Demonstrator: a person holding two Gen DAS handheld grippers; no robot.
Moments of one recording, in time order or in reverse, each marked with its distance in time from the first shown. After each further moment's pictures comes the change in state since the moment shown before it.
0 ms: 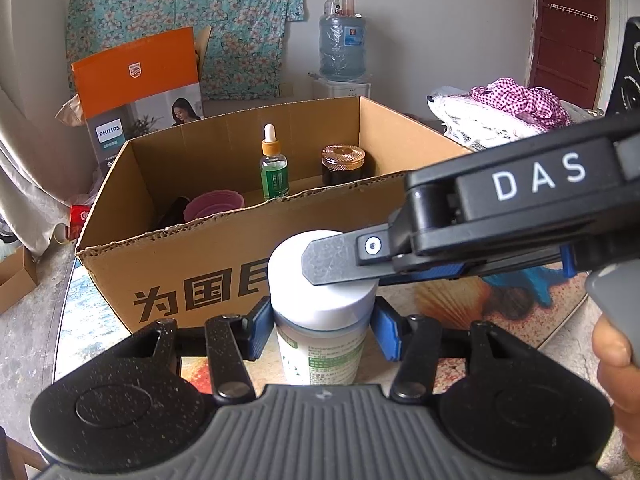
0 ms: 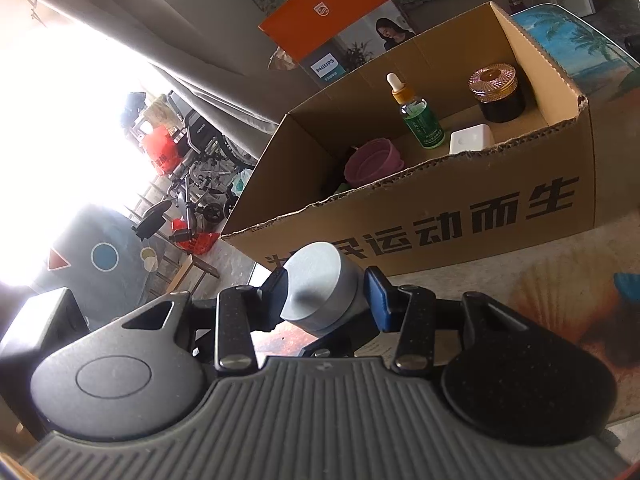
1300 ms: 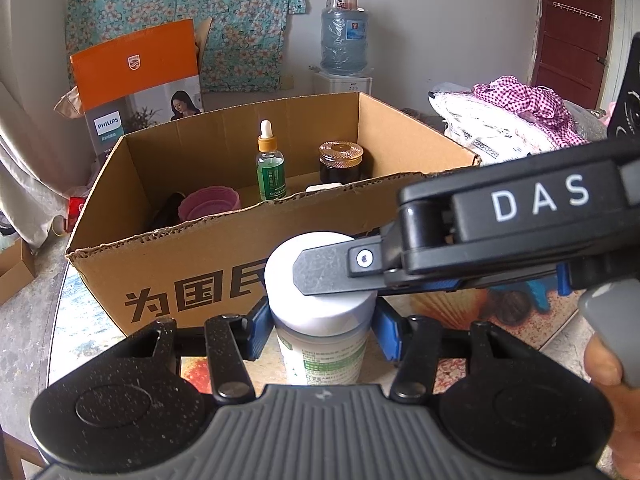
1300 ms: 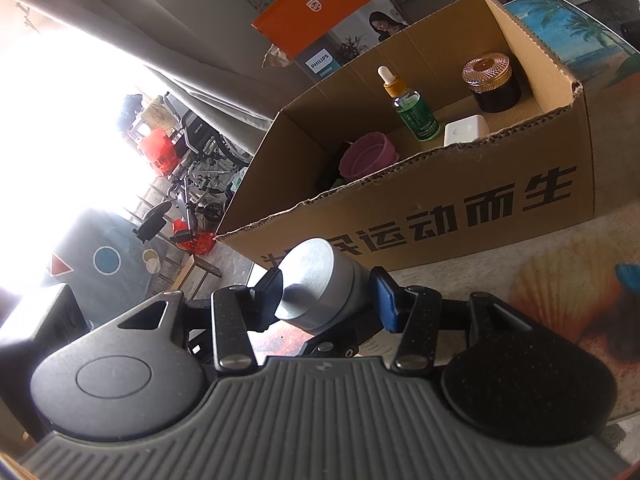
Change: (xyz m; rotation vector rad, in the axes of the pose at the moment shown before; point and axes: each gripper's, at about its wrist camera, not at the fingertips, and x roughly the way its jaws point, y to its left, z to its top) left arm 0.003 -0.003 0.007 -0.014 0.020 0.003; right arm 0.000 -0.007 -0.003 0.027 0.006 0.007
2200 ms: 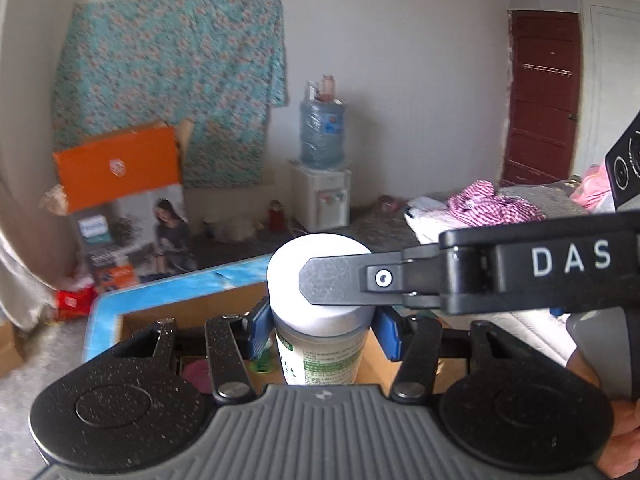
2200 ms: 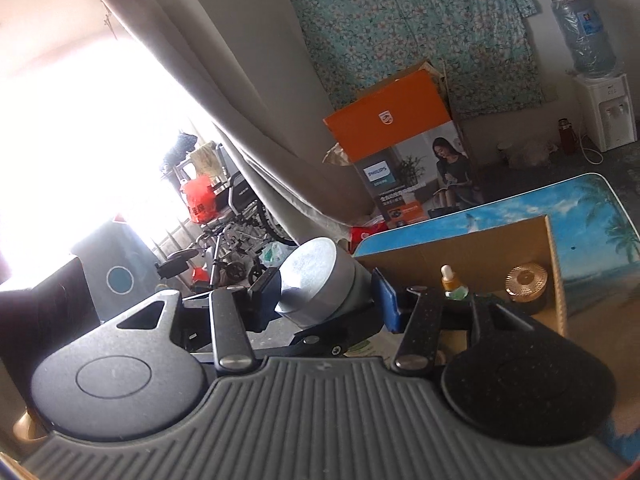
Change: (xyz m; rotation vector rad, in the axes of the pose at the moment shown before) left arm -0.037 -0.007 0.128 0.033 -0.228 -0.082; right arm -0.078 0.052 0.123 -0.239 -0.235 0.043
